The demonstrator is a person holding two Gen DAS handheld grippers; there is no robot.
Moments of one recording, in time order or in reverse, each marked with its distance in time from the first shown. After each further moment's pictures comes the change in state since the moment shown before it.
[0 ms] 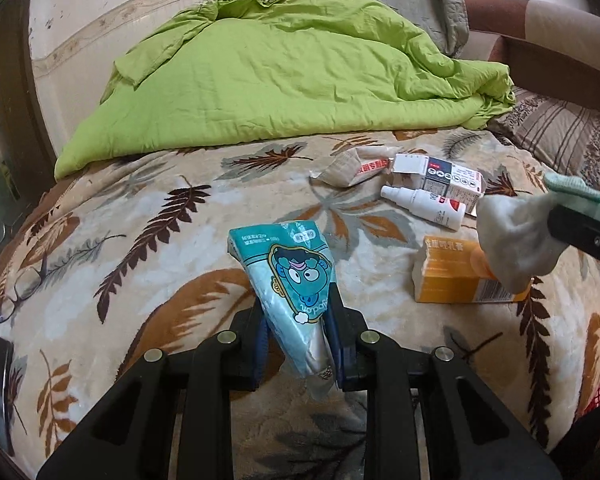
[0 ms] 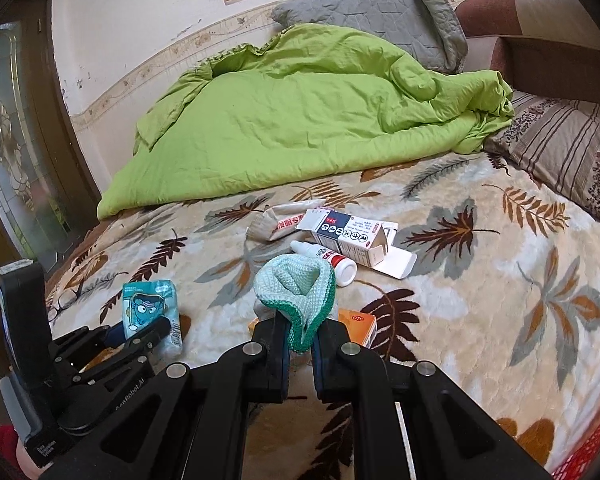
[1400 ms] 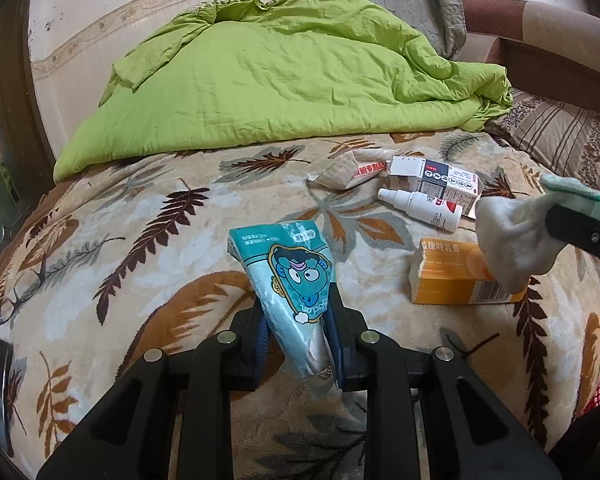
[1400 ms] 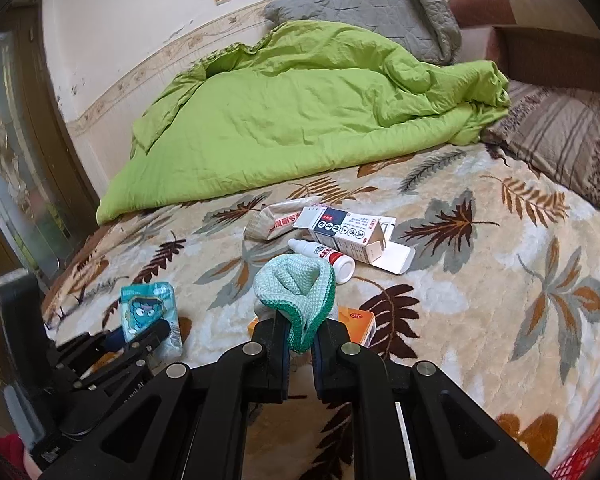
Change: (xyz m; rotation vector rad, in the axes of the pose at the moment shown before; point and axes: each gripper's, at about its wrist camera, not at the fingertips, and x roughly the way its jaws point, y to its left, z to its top) left arm -0.003 -0.003 -0.001 0.007 -0.010 -0.008; right arm -0.002 -0.004 0.003 0.048 0.013 0.004
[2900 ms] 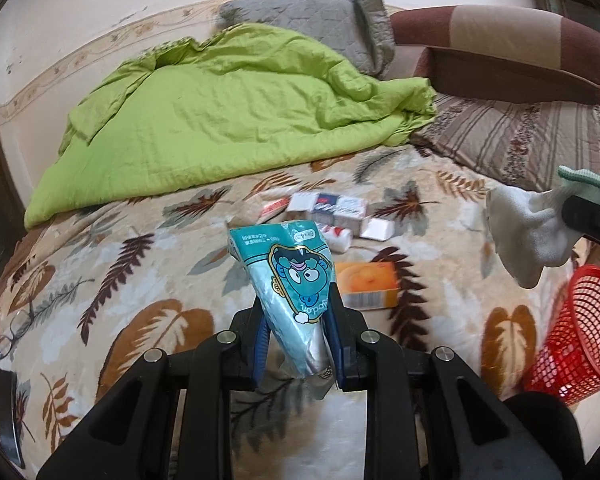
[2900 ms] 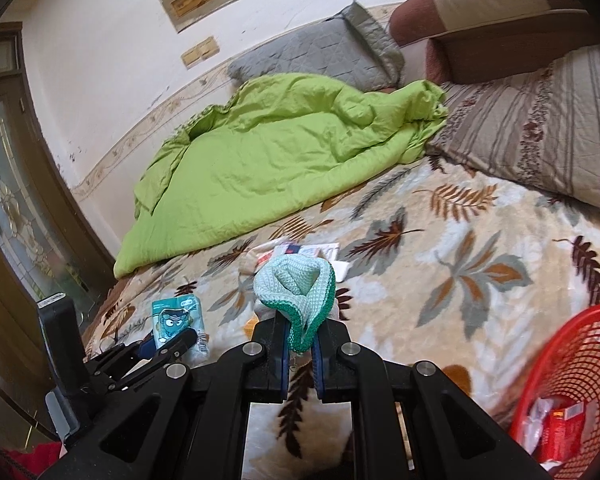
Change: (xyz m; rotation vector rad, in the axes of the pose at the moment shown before) left arm -0.079 -0.067 0.015 0.114 -0.079 -0.158; right arm -0.135 -0.060 -0.005 0.160 -0.129 0.010
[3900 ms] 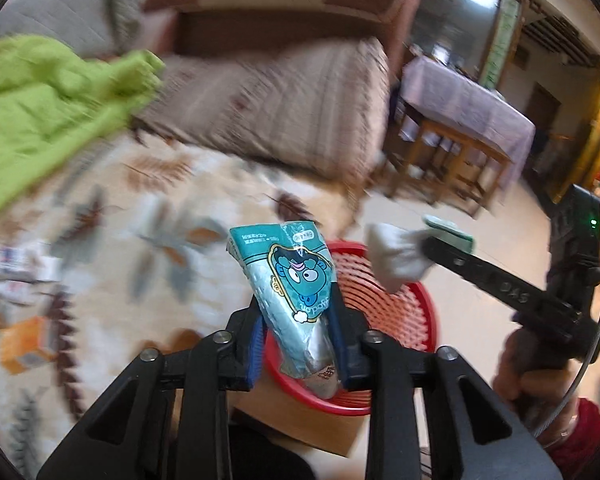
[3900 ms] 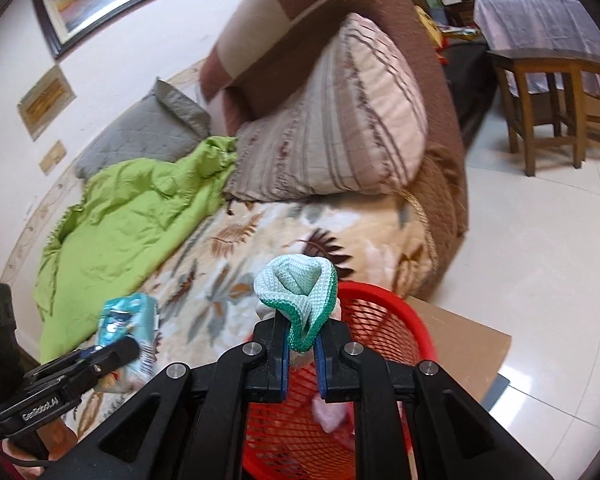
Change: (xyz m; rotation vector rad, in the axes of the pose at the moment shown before) left arm -0.031 -0.252 0.038 0.270 0.214 -0.748; right arm -0.166 -0.190 -0.024 0.350 -0.130 -0.423
